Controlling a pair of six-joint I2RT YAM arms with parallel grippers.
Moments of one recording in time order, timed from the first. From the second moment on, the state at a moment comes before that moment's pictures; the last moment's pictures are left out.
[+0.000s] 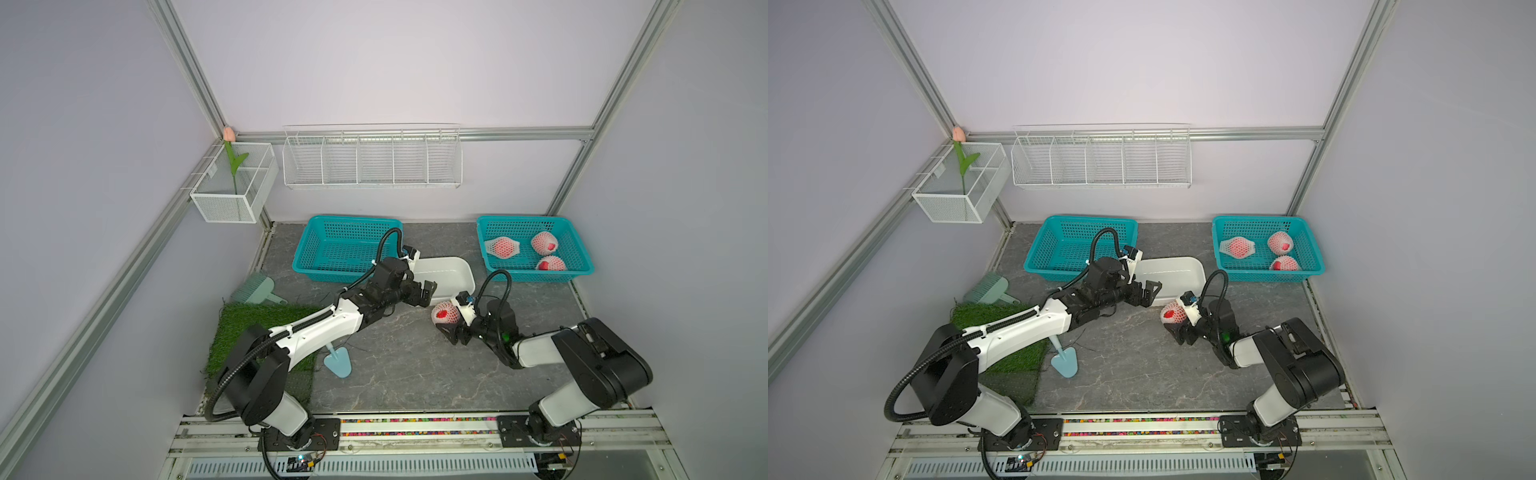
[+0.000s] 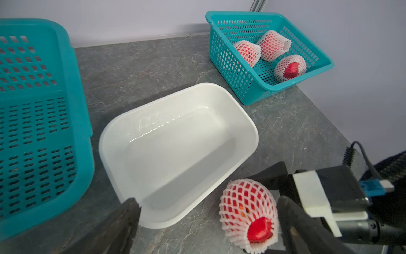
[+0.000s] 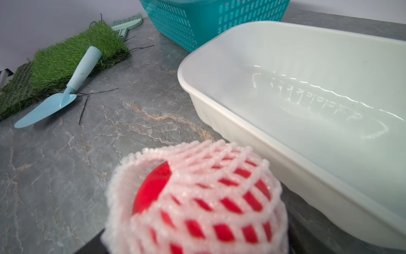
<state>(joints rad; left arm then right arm) -0.81 1.57 1.05 -0.01 0.05 -0.32 0.42 1.59 0.31 0.82 -0.50 -0.06</state>
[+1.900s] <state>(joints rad) -0.80 1.94 1.48 -0.56 0.39 -0.30 0.39 1.79 0.24 1.23 -0.45 0.08</state>
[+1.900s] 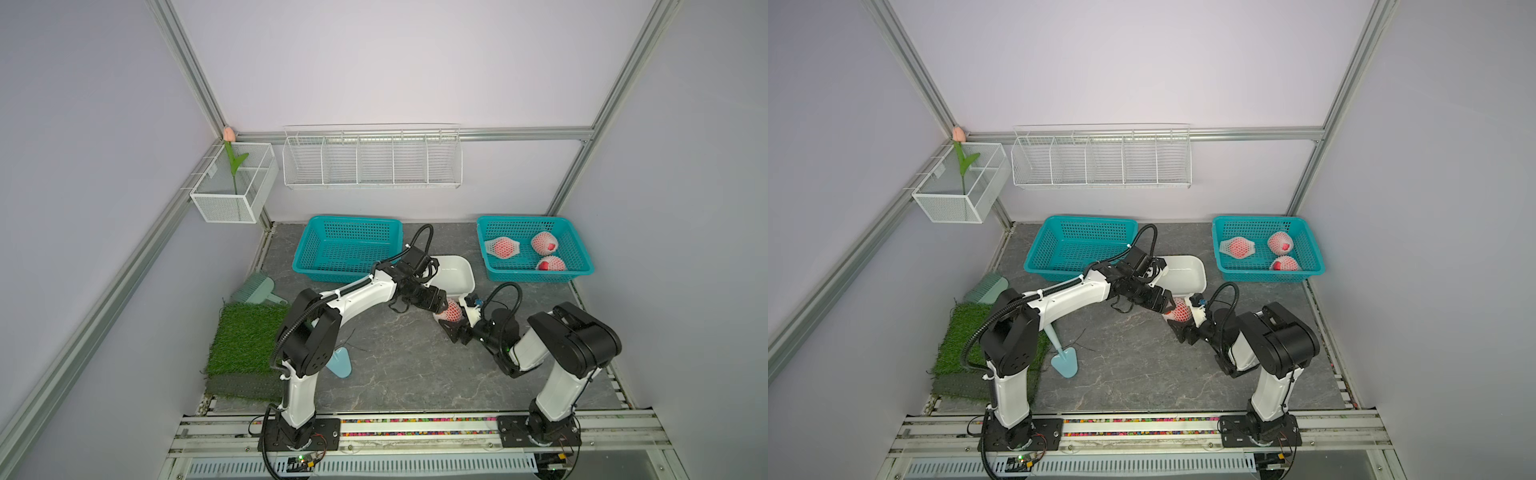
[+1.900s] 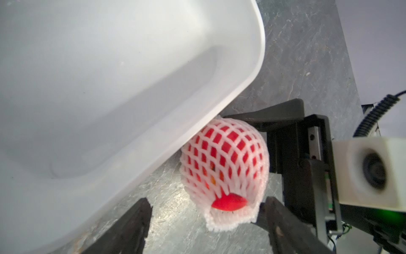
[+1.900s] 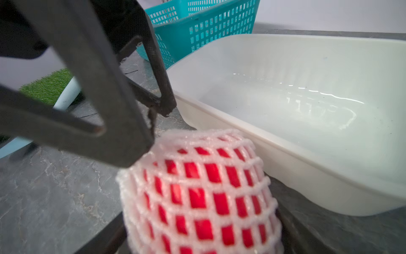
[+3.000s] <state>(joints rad) -0.83 2.03 1.58 -0.66 0.45 -0.28 0.39 1.58 0.27 0.92 -0.43 0.03</state>
